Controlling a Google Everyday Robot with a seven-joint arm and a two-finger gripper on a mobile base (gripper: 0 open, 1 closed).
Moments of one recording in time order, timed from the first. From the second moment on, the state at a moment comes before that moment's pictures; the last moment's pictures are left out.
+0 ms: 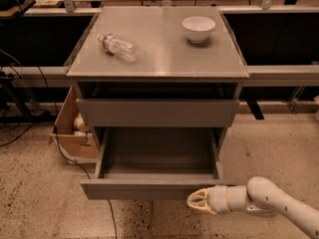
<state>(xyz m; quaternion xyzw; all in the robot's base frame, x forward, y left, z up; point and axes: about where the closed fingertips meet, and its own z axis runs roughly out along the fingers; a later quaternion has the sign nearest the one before) 0.472 -0.131 0.411 -0.61 0.64 0.26 0.39</state>
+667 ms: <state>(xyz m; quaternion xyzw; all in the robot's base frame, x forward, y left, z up) 0.497 -0.129 0.415 -0.58 0.60 0.26 0.49</state>
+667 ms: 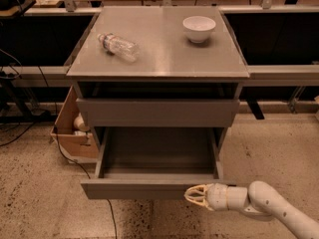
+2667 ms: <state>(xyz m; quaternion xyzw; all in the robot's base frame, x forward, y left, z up) 0.619 -0.033 0.417 -0.50 0.57 0.24 0.60</state>
